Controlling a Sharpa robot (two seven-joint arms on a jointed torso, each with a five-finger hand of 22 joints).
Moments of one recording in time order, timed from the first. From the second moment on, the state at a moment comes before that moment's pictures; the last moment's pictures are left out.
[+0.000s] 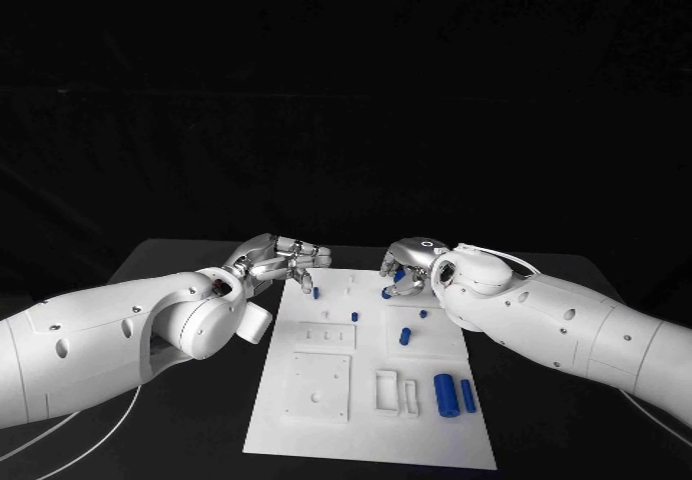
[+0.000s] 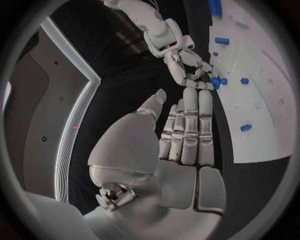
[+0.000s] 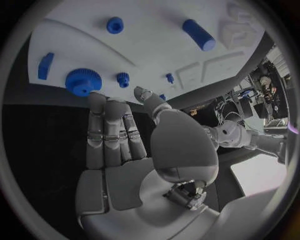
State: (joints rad) left arm 1.41 -0.80 -0.17 1.48 -0.16 -0.23 0.26; left_hand 1.34 -0.03 0.13 -0.07 0.18 1.00 0.14 0.07 0.07 1.17 0.09 0.06 0.06 1.18 0.02 0.78 0.42 0.10 0.94 -0.01 1.01 0.49; right arm 1.24 -0.52 0.07 1.10 -1.71 -0.16 -0.11; right_hand 1.24 -0.12 0.33 -0.22 0.34 1.06 0.13 0.06 0.07 1.09 0.10 0.06 0.06 1.44 -0.01 0.86 0.78 0.14 1.28 -0.03 0.66 1.11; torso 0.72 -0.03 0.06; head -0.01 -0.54
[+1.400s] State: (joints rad) left arm 1.42 -0.81 -0.16 1.49 -0.18 -0.17 0.23; left_hand 1.34 -0.03 0.15 -0.07 0.17 1.00 0.14 0.07 0.07 1.17 0.10 0.06 0.06 1.18 0.02 0.76 0.43 0.11 0.94 0.00 1.02 0.47; right arm 1.24 -0.50 0.06 1.07 -1.74 -0.14 -0.11; right_hand 1.24 -0.10 0.54 -0.21 0.17 1.16 0.10 0.06 0.07 1.25 0.05 0.06 0.06 1.44 -0.03 0.87 0.78 0.13 1.34 -0.05 0.51 1.31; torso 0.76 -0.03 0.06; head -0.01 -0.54
